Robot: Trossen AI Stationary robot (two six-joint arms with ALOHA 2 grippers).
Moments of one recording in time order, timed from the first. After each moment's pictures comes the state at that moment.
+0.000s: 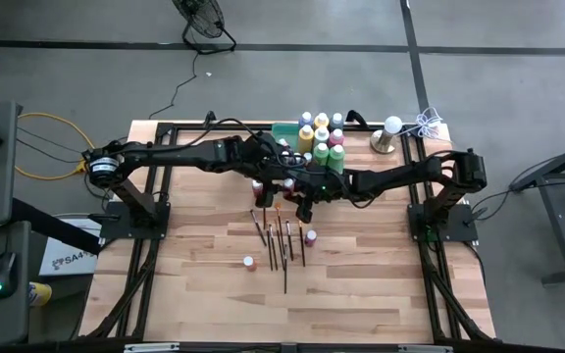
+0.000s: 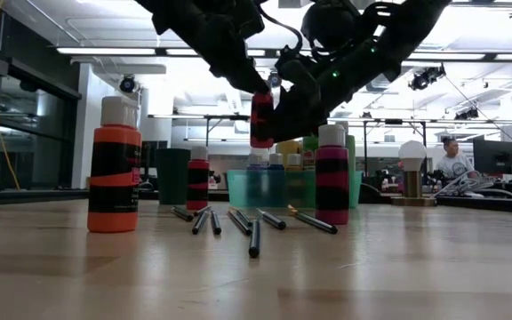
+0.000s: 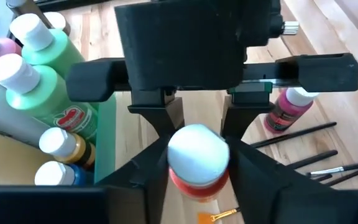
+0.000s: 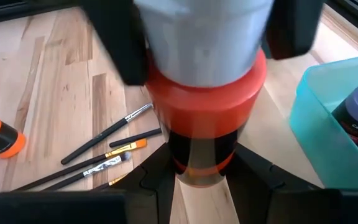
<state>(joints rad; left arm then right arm) 0.23 1.59 1.27 -0.35 0.22 0.34 -0.11 1.67 0.90 0.20 0.04 0.18</state>
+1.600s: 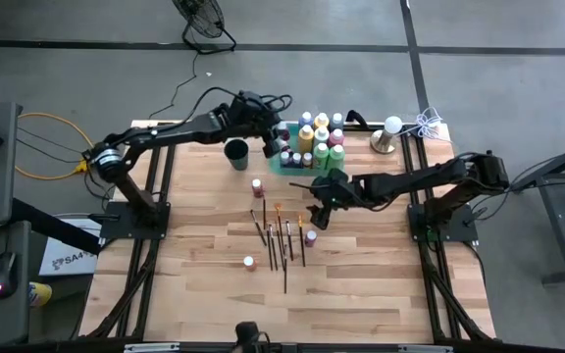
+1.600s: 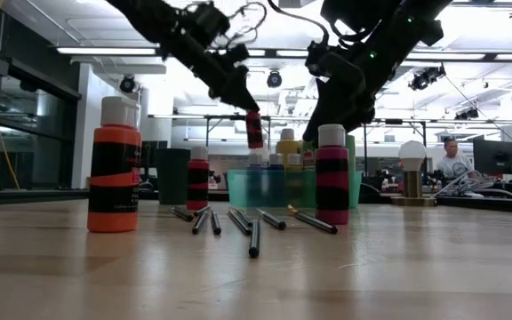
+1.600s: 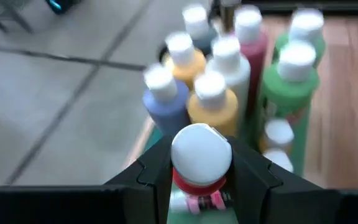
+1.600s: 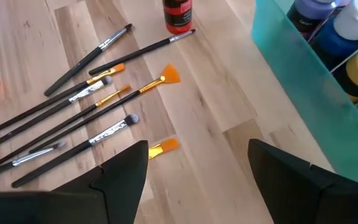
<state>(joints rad) 0.54 1.64 1.27 -0.12 0.04 0.27 -0.01 1.51 0.90 -0.24 0.21 0.35</state>
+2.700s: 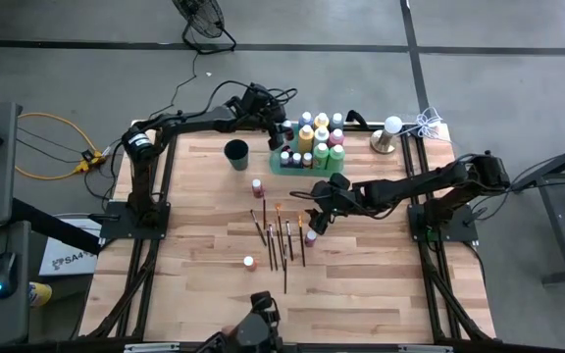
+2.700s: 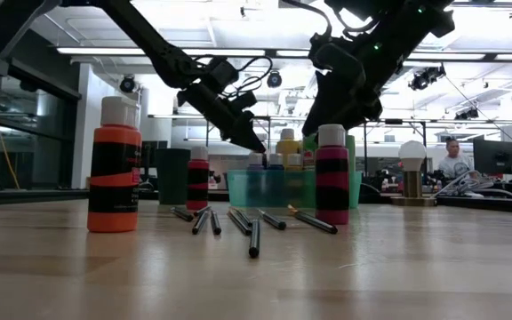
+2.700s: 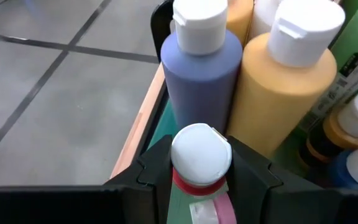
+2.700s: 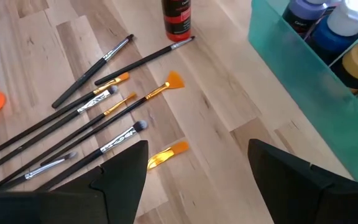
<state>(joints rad) 0.68 1.92 1.38 -0.03 0.26 0.34 0.06 1.51 0.90 -0.23 0.32 0.46</state>
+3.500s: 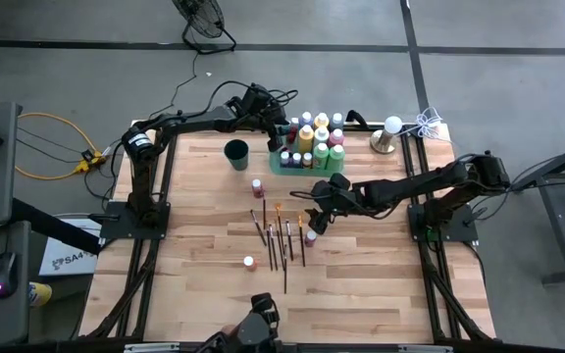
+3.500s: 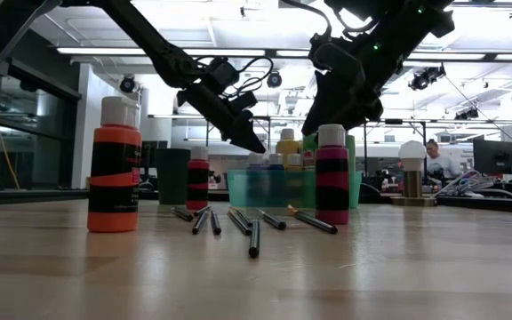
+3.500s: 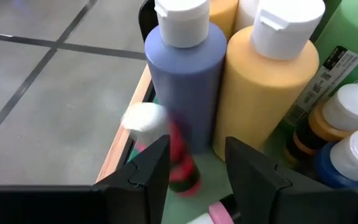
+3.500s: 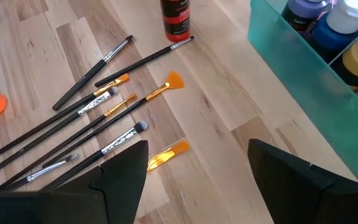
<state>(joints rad) 0.68 1.92 1.38 -0.06 0.29 0.34 0.07 1.51 0.90 -0.23 0.32 0.47</state>
